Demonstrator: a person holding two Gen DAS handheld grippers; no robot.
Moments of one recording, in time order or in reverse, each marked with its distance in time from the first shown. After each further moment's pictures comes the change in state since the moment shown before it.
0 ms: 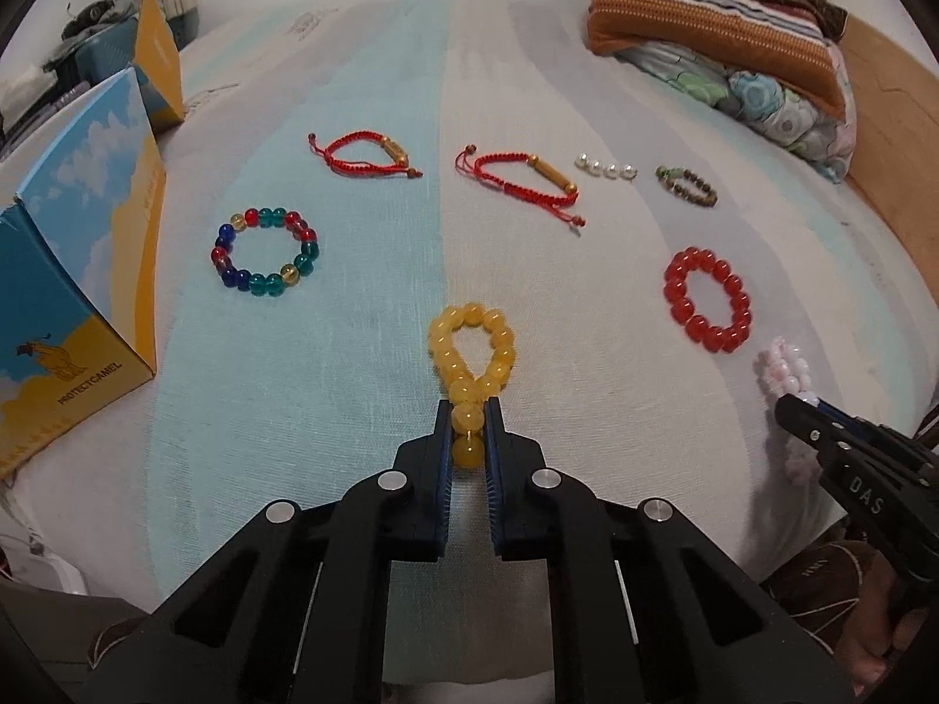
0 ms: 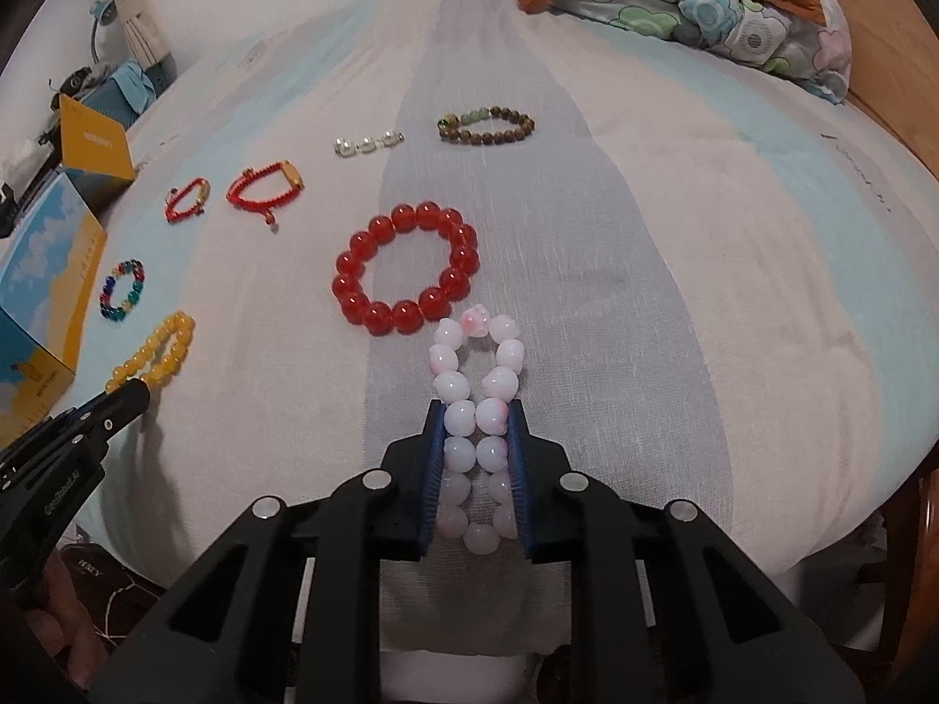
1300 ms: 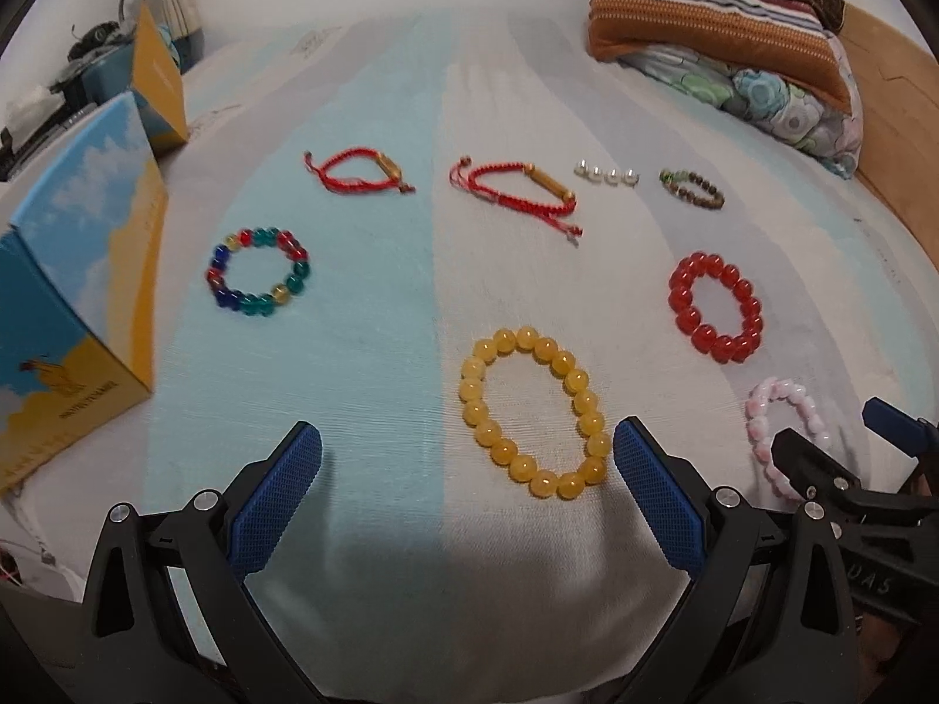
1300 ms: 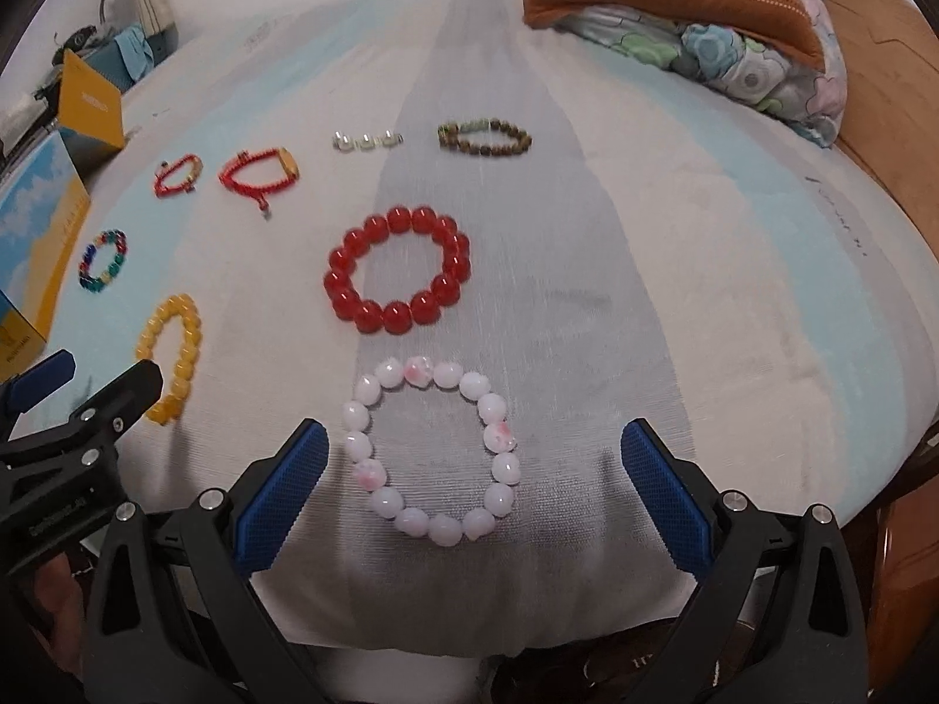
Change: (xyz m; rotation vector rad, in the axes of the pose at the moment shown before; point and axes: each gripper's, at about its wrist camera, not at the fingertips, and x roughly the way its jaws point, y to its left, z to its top) left arm 0.013 -0.014 0.002 0.025 -0.031 0.058; right arm 0.003 0.010 -0.002 -0.086 -0.010 -0.109
